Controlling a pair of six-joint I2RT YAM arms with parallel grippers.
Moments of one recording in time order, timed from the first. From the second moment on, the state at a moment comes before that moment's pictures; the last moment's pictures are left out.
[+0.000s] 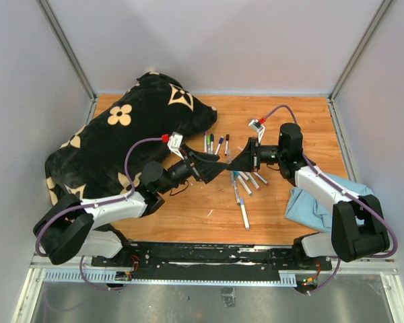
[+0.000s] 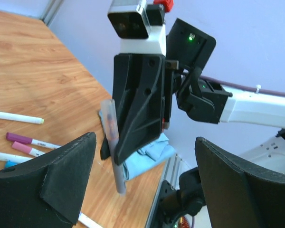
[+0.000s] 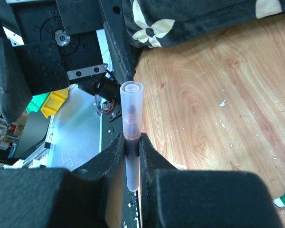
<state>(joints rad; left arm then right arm) -0.79 1.28 0.48 1.07 0.21 -0.81 0.29 1.35 0.76 0.32 -1.22 0.46</state>
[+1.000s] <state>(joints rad) -0.79 1.43 0.64 0.88 0.18 -0.88 0.32 1.38 0.78 0.21 -1.24 0.38</state>
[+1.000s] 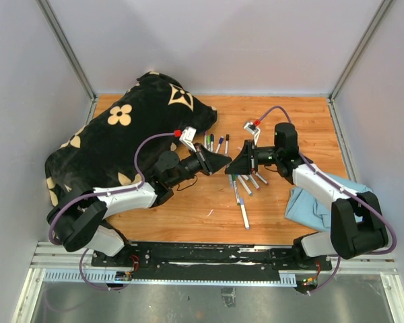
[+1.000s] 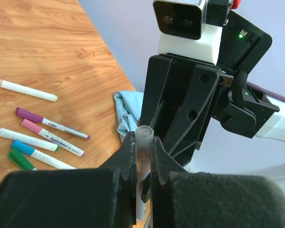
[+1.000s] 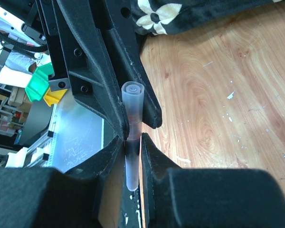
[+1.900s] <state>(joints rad) -0.64 1.37 0.65 0.91 0.24 -0.90 0.42 1.40 0.85 0.27 -1.10 0.36</state>
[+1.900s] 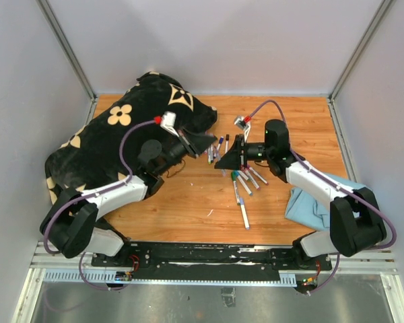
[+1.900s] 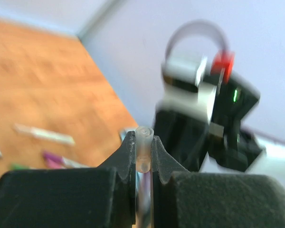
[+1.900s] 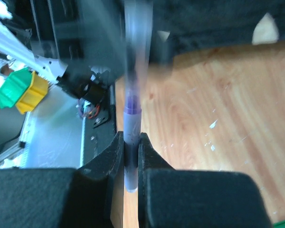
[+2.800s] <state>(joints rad) -0.50 1.00 0.37 0.17 -0.11 -0.92 0.84 1.60 0.88 -0.16 -0.52 0.33</state>
